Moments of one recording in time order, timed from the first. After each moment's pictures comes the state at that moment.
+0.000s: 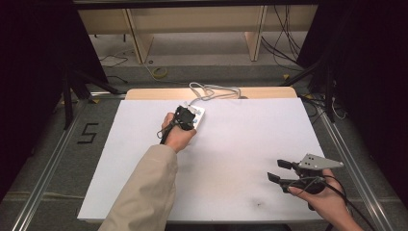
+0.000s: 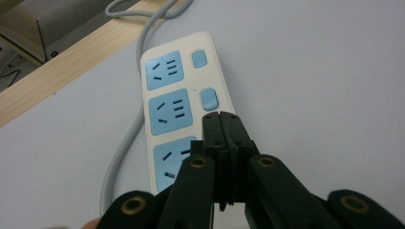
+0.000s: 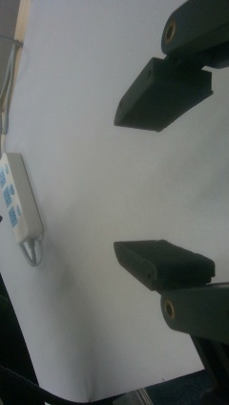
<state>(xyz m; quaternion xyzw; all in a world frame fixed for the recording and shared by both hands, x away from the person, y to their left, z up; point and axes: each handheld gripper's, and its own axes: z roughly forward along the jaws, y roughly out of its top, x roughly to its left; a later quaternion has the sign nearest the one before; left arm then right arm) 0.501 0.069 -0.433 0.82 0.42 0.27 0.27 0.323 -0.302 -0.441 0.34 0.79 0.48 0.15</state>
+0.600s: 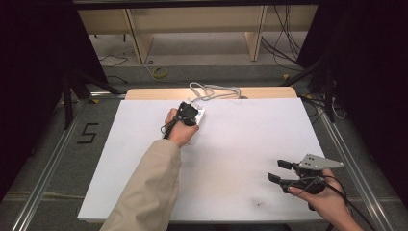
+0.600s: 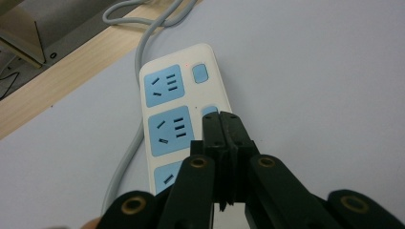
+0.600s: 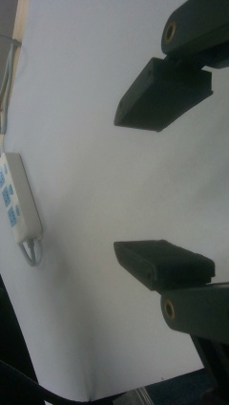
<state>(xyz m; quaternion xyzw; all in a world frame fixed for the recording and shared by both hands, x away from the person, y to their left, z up) 0.516 0.061 -0.431 0.83 0.41 0.27 0.27 0.322 -0.302 -0.442 0.35 0.79 0.48 0.14</state>
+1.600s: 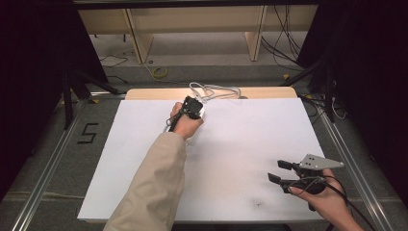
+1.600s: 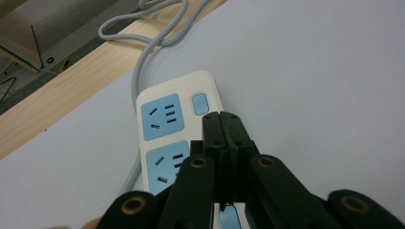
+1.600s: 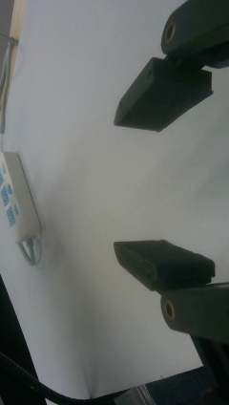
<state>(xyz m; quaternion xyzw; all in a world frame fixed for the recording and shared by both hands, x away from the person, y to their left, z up) 0.540 0.049 -0.428 0.83 0.41 0.27 0.26 0.323 -0.304 -0.443 0.35 0.79 0.49 0.14</state>
